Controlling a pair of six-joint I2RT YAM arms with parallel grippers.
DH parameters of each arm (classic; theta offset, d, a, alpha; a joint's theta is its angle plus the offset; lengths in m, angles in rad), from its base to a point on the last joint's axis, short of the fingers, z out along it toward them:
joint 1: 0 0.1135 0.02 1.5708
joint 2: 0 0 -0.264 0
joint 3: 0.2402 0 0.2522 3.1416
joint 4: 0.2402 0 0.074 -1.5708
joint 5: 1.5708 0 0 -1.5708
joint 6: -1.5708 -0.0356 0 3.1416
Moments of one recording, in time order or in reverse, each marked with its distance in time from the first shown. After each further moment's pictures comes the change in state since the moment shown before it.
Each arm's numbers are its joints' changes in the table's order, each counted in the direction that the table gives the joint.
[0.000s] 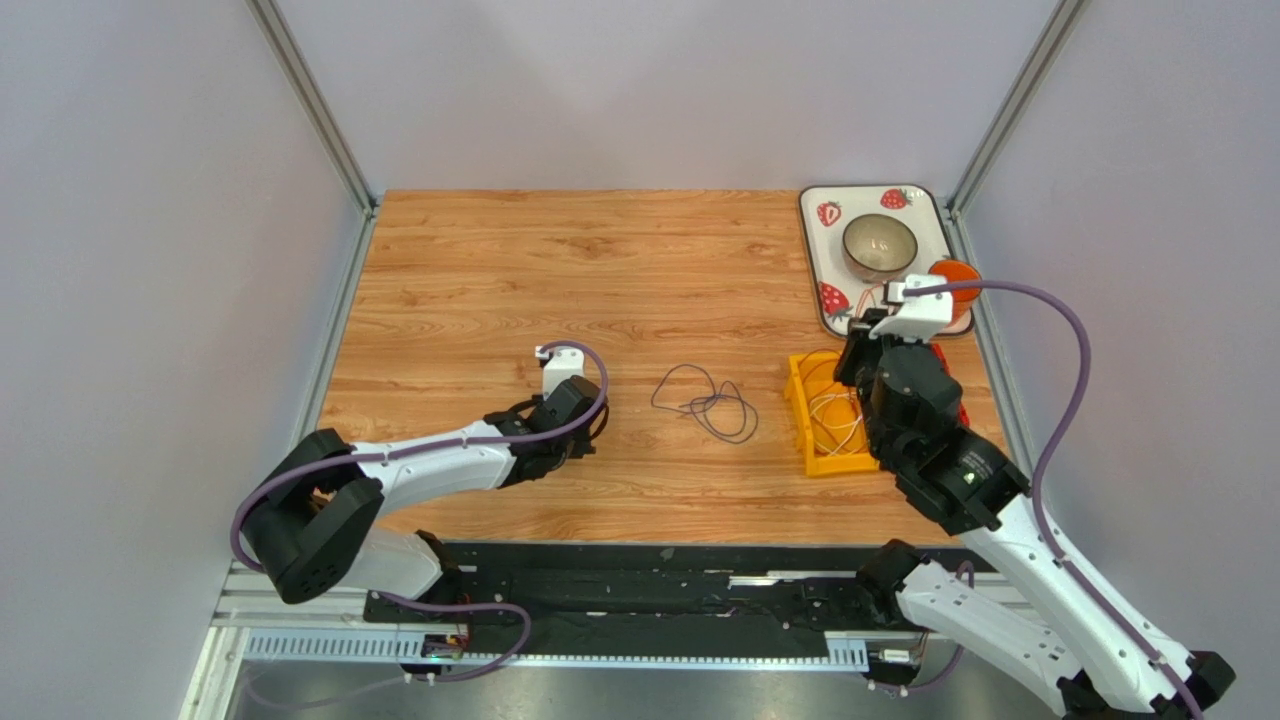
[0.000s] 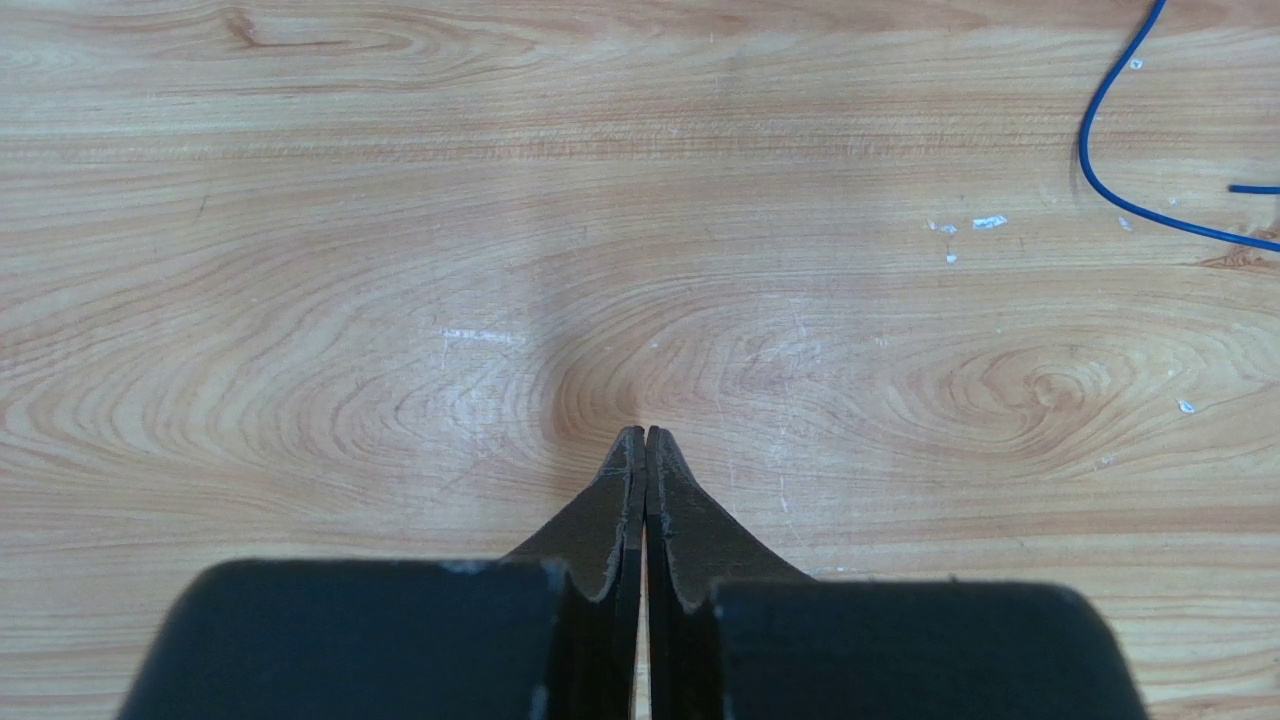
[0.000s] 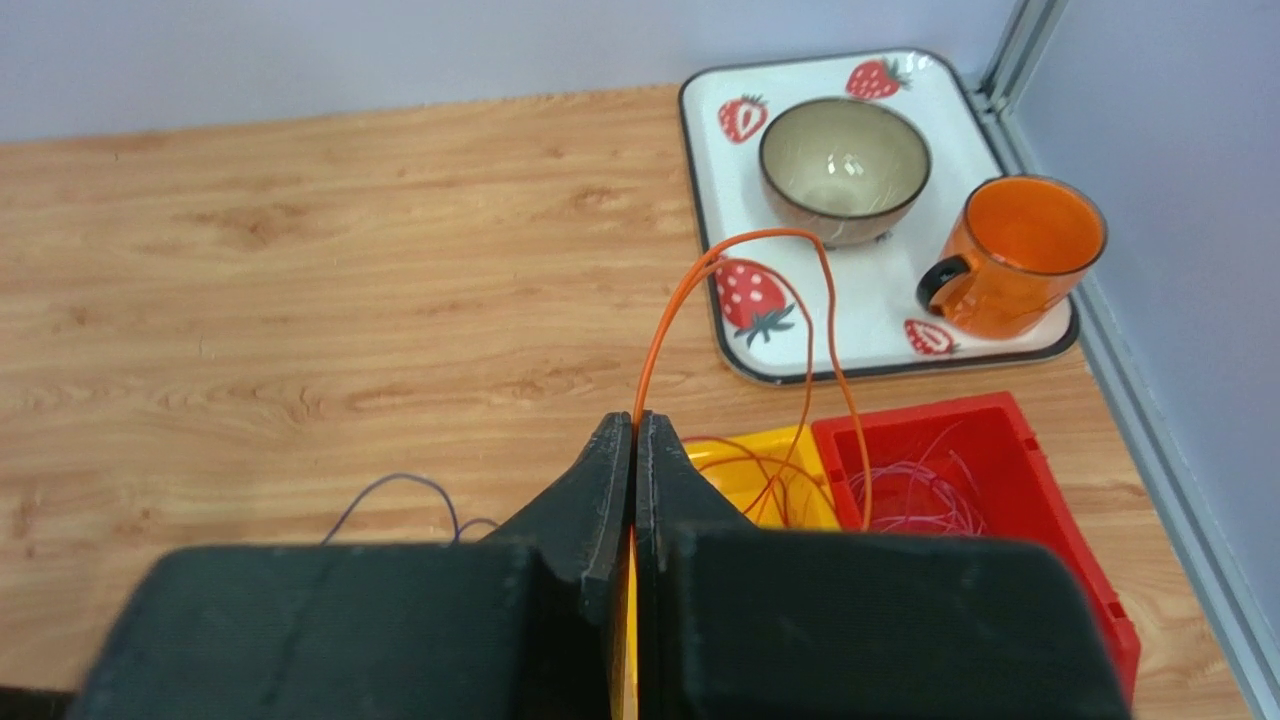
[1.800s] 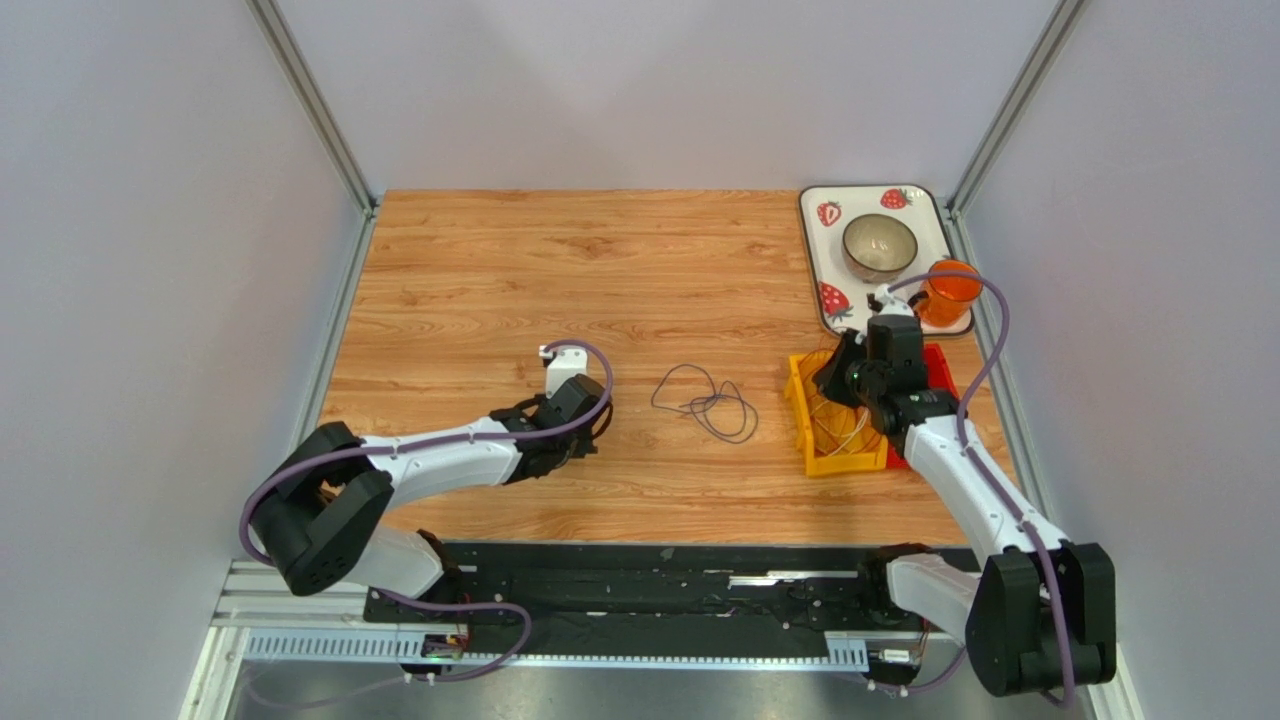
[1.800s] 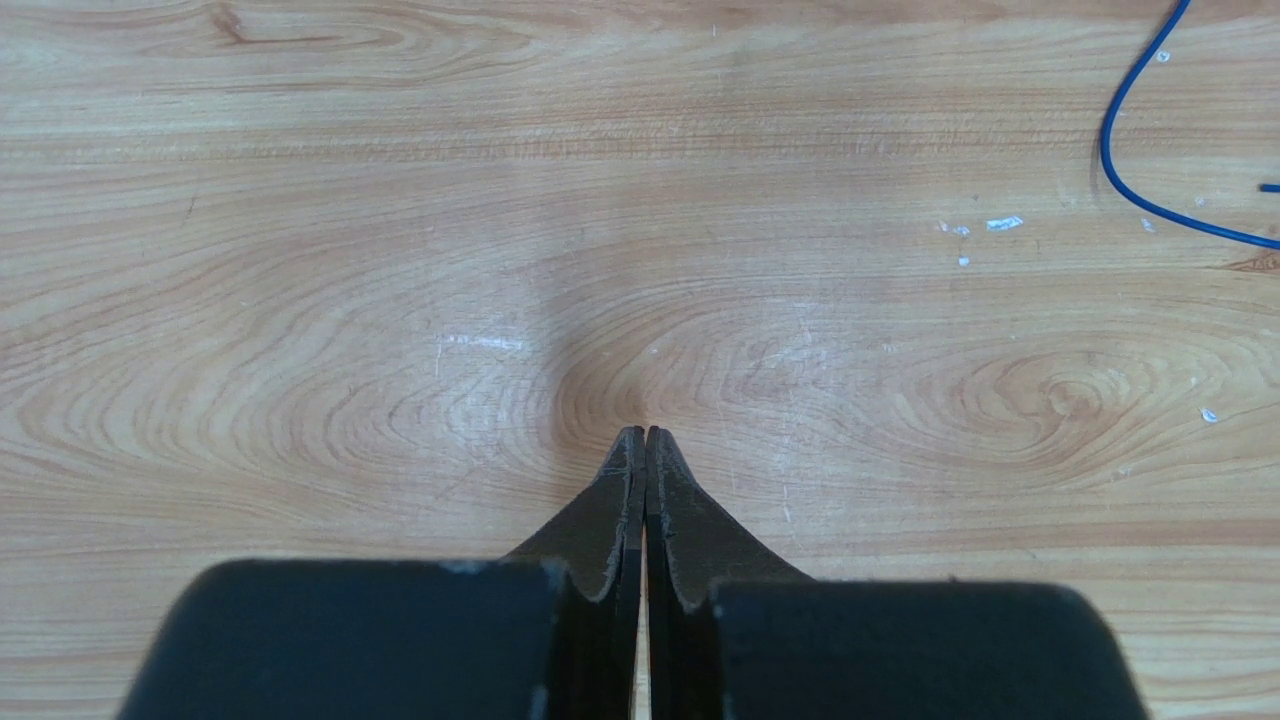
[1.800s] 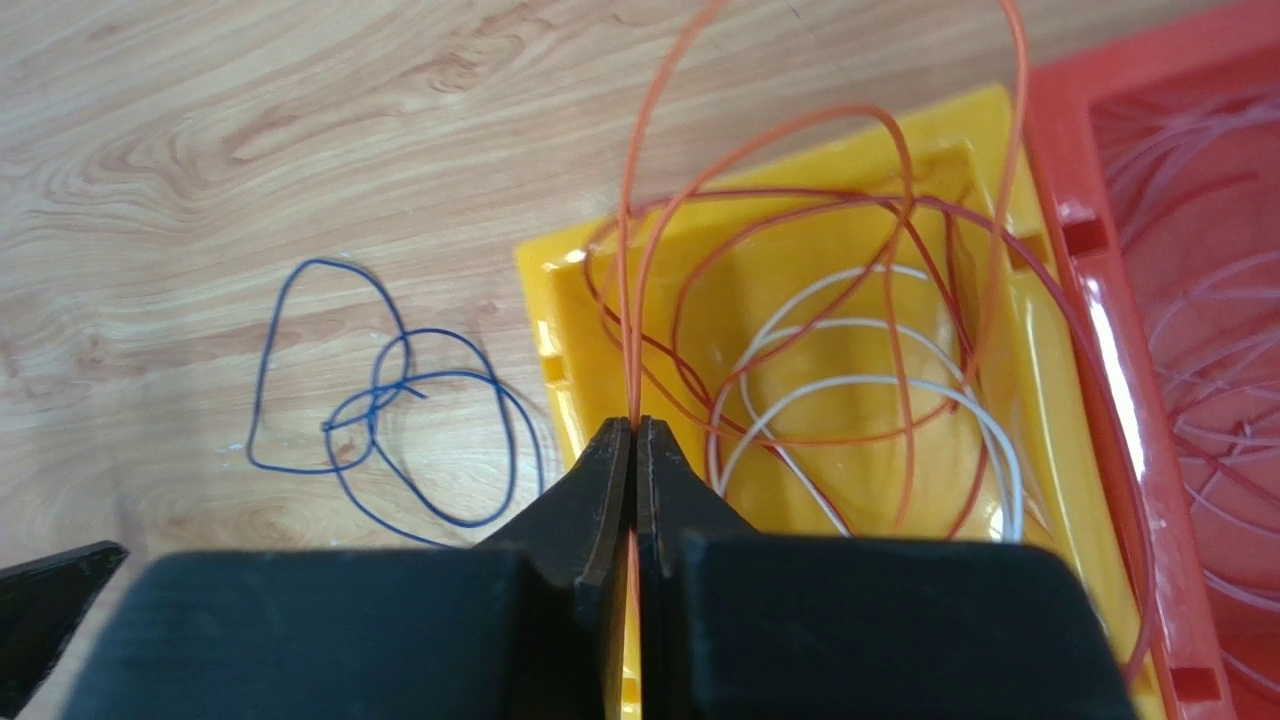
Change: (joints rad) left arm 0.000 -0.035 0.018 0.009 0.000 0.000; right arm -0.554 -0.383 -0.248 -0.098 -0.783 -0.270
